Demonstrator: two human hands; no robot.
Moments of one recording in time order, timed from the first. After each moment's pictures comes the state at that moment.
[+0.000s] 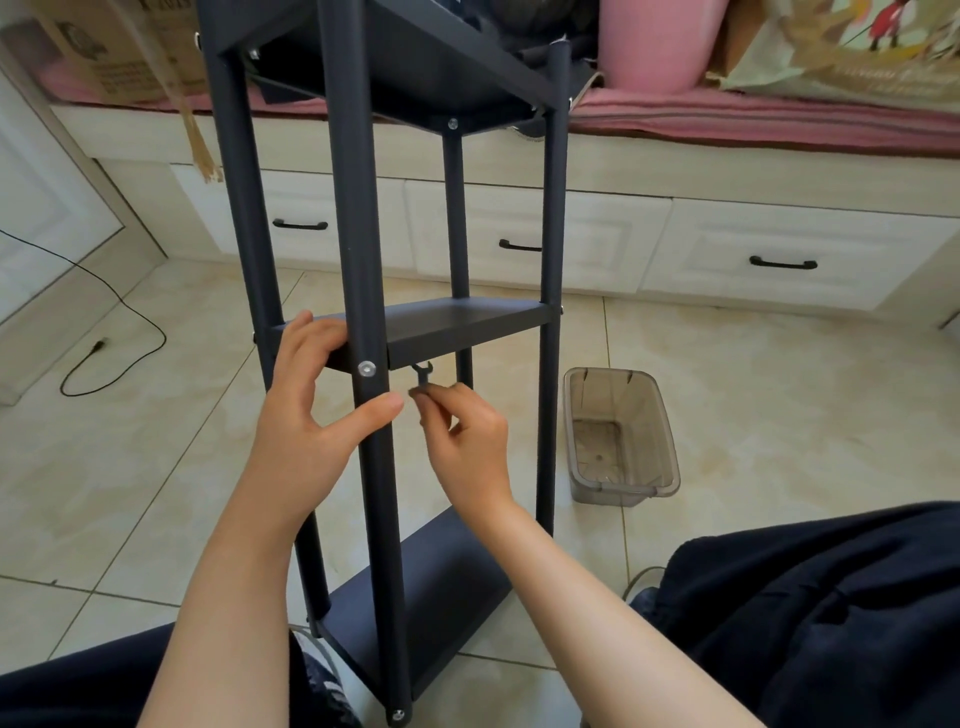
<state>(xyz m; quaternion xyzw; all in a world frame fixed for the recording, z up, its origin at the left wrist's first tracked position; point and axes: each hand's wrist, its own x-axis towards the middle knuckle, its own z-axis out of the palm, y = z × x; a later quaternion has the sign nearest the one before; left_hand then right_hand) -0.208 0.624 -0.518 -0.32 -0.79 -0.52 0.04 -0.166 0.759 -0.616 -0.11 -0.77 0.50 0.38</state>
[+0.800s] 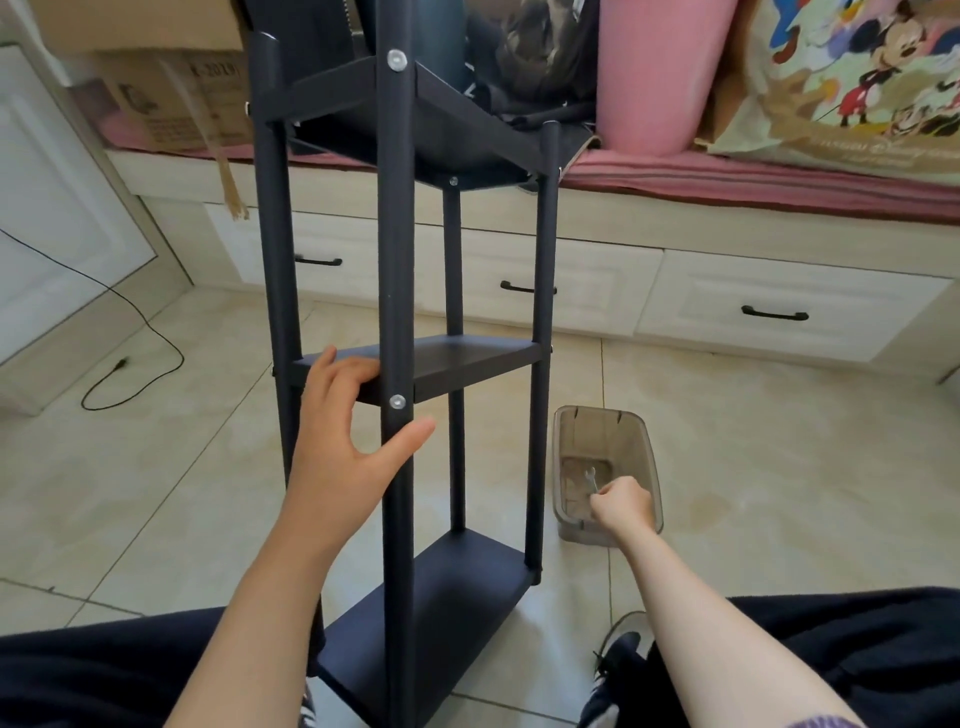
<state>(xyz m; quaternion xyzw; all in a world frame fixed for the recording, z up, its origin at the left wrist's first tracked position) -0.177 0.656 -0.516 -0.27 -0.82 -0.50 0.07 -0.090 0.949 -0.707 -0.51 -0.78 0.34 -0.05</state>
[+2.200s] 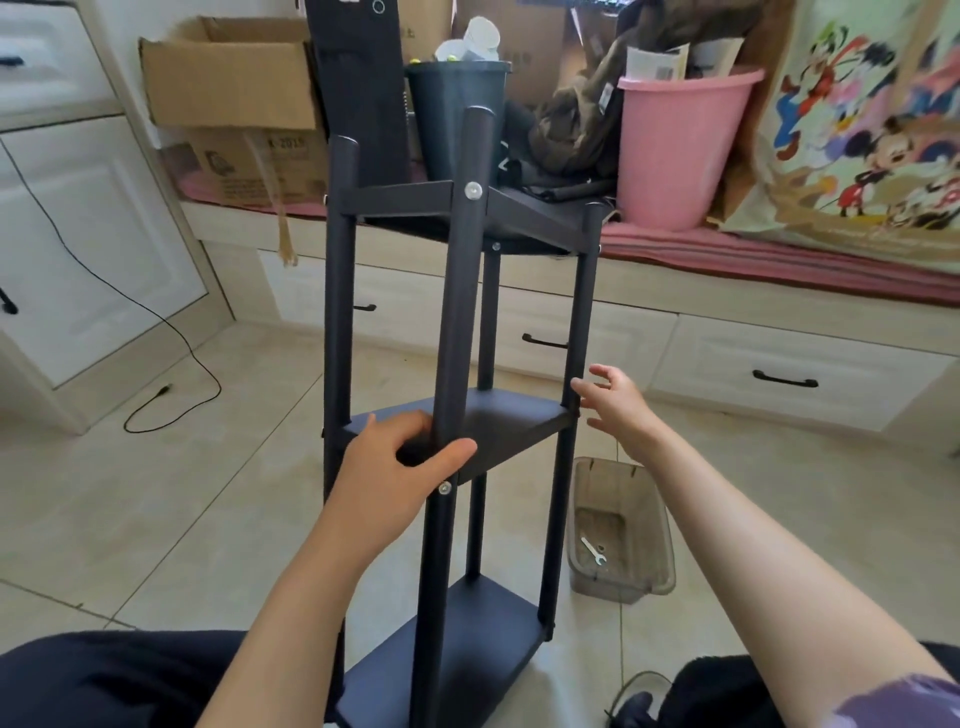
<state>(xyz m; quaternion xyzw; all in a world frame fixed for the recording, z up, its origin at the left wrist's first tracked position) -0.170 0.650 -0.472 -0.23 -0.81 -0.53 -0.05 -0.183 0.957 -0.534 -0.30 -0.73 0.61 0.11</state>
